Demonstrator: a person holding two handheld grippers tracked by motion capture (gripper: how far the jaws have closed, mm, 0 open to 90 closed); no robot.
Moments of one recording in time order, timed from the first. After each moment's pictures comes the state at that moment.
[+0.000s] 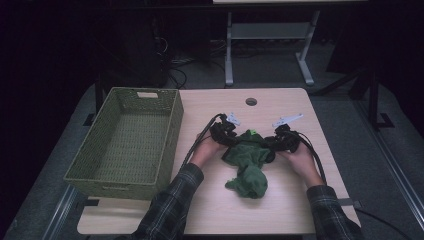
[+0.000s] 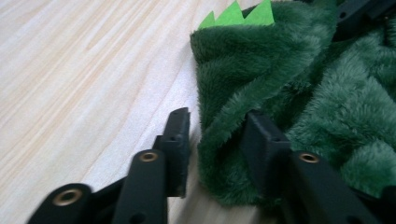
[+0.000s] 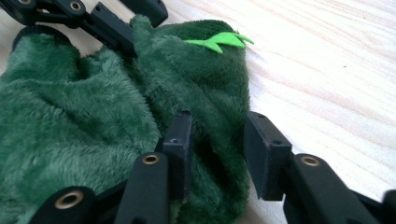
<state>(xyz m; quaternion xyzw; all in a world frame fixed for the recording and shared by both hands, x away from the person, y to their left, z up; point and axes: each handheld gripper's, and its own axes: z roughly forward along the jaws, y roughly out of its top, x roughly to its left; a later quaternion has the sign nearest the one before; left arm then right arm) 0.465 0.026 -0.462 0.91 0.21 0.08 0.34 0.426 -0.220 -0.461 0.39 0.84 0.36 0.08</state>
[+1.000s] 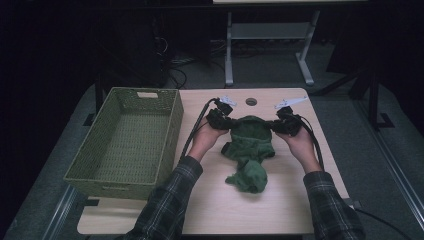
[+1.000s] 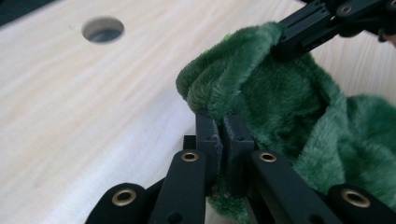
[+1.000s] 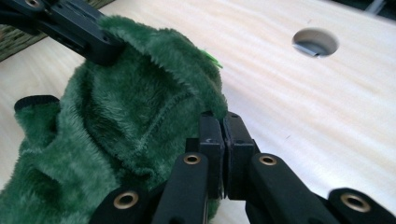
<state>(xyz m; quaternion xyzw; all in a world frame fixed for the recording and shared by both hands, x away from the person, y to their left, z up) 0.471 0.035 -0.395 0.87 0.28 0.07 0.40 0.449 -0.218 -0.408 0.40 0.82 0.39 0.12</state>
